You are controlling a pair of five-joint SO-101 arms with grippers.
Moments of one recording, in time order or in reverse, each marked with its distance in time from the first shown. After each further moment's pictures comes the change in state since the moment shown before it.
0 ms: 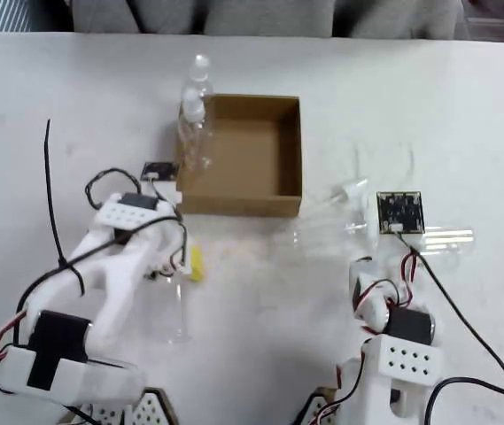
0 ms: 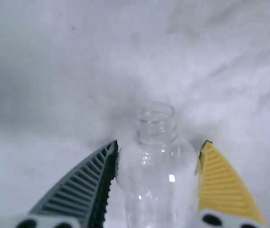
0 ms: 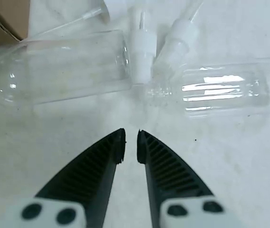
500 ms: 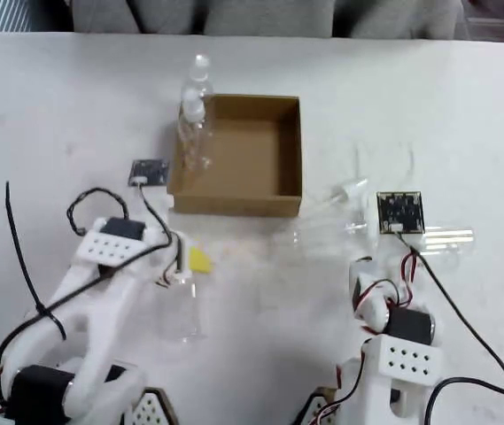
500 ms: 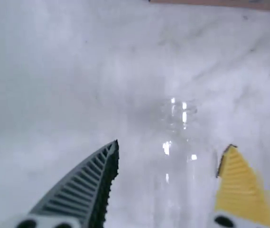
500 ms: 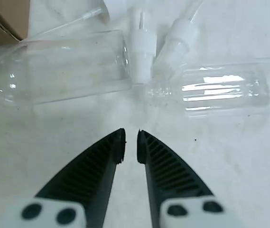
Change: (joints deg) left arm 0.0 -17.8 11.7 -6.4 0.7; right arm 0.0 0.0 0.0 0.0 0.0
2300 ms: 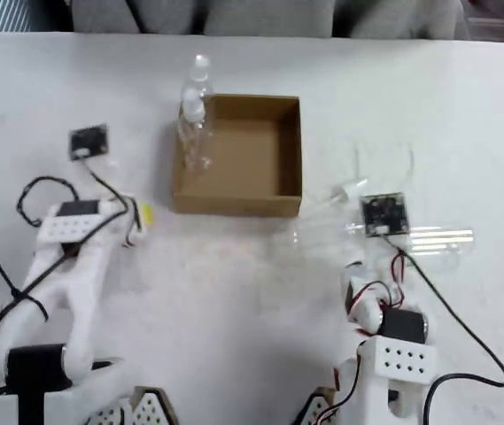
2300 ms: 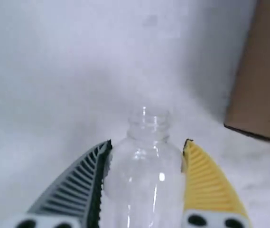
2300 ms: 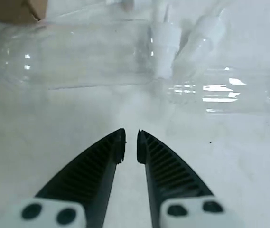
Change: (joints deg) left arm -17.6 7.9 -6.9 -15.5 -3.3; right arm -4.1 0.0 2.0 0.0 3.2
